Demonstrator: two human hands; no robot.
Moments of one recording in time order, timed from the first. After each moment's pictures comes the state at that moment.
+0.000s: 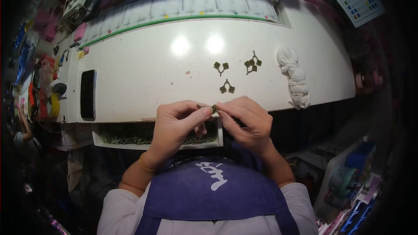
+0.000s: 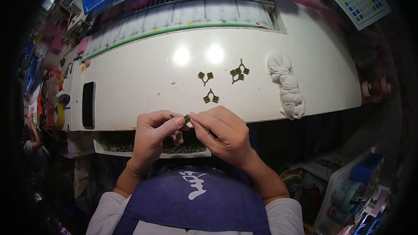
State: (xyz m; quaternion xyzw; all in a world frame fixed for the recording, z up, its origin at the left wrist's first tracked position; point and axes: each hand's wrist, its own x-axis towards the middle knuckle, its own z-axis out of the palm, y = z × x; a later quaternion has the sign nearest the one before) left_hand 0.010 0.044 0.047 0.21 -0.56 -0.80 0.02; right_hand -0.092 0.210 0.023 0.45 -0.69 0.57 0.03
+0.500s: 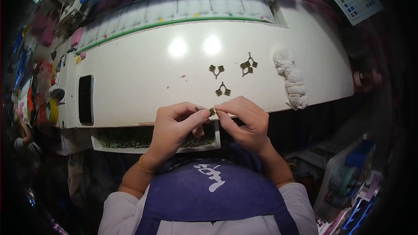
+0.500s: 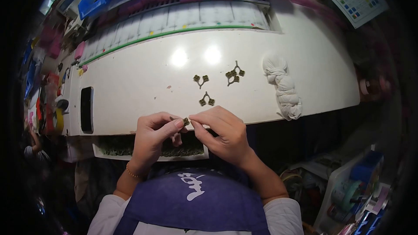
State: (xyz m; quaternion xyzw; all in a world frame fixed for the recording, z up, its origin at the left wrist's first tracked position) left_hand 0.003 0.045 0.043 0.22 -0.58 -0.78 0.00; right_hand -0.103 0.211 0.020 0.44 -0.70 0.56 0.04
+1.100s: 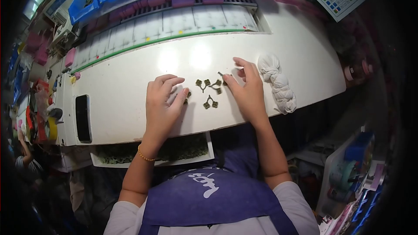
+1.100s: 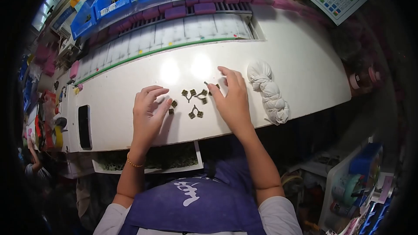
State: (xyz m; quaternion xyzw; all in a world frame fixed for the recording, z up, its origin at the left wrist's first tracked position) left_hand -0.054 0.020 0.006 0.15 -0.85 -0.45 0.22; right_hand -0.178 0.207 -0.004 0.19 -0.81 0.55 -0.05
